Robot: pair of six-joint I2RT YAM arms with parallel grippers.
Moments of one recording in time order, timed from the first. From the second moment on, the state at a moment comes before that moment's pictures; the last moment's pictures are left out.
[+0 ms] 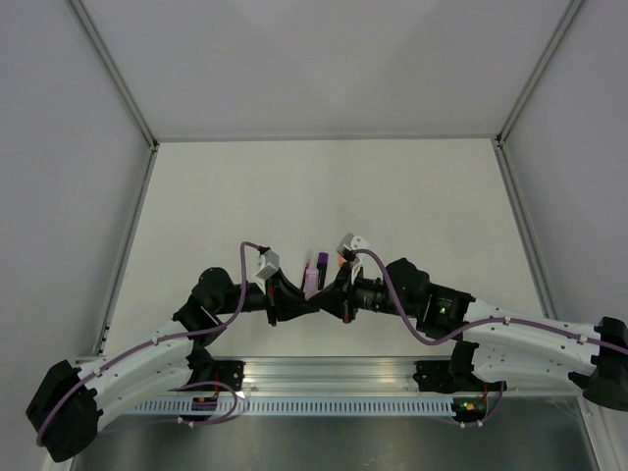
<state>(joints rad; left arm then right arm) -0.75 0.76 0.26 0.56 0.71 -0.41 1.15 0.97 0.67 0.10 -0.14 0.43</state>
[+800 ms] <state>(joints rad) -0.74 0.97 0.50 0.37 0.41 -0.41 1.16 0.77 0.95 -0.26 0.24 0.34</state>
